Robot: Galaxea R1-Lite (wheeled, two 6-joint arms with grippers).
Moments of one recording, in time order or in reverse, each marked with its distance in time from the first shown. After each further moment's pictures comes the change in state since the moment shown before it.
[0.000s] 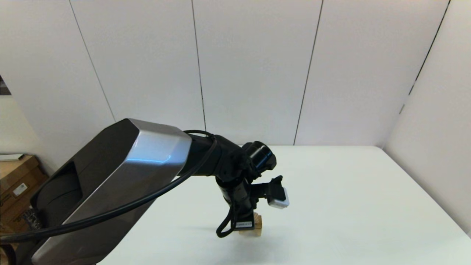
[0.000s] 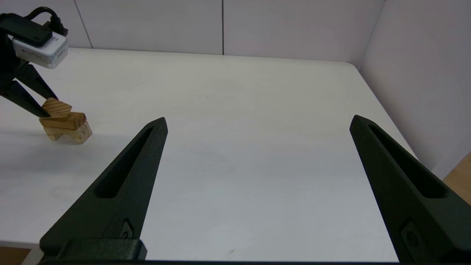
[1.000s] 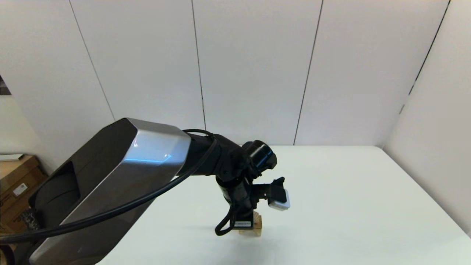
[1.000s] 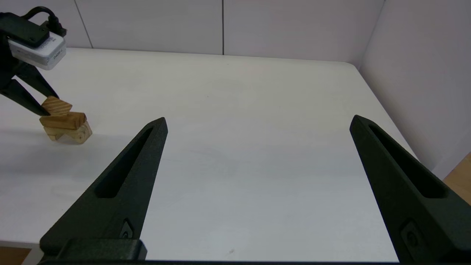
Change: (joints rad) left arm -0.001 -0.004 -0.002 -0.003 0.005 0.068; right arm 0.000 0.000 0.000 0.000 0.000 0.000
